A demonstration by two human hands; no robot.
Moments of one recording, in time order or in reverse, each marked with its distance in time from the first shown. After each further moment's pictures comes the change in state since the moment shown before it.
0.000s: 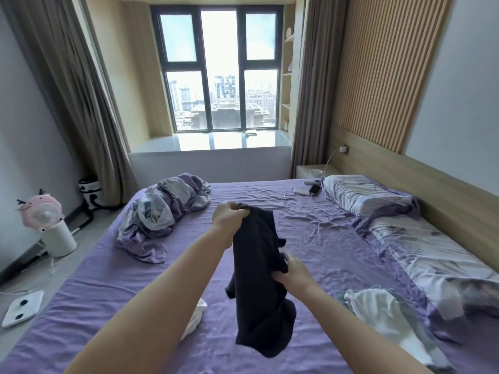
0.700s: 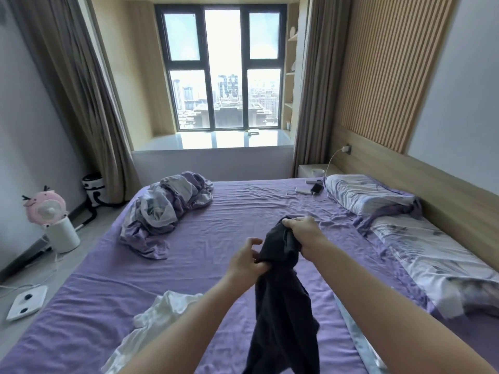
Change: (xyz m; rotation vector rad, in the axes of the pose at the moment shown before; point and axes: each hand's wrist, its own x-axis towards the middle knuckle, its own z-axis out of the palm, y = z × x) left_hand -0.058 -0.075 0.019 0.287 -0.215 0.138; right_hand 0.027 -0.064 -0.045 0.543 0.157 0.181
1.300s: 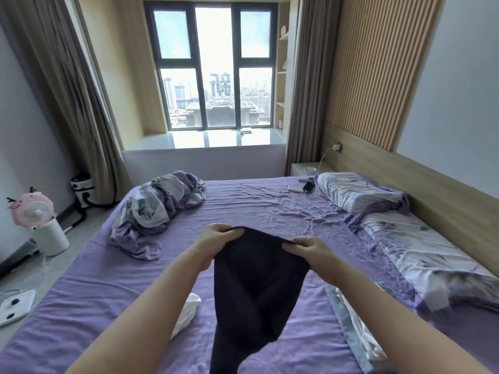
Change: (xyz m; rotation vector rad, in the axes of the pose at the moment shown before) left_hand 0.018 0.020 -0.051 -0.260 -0.019 -0.136; right_hand -0.021 0.049 -0.056 -0.023 -0.340 -0.074
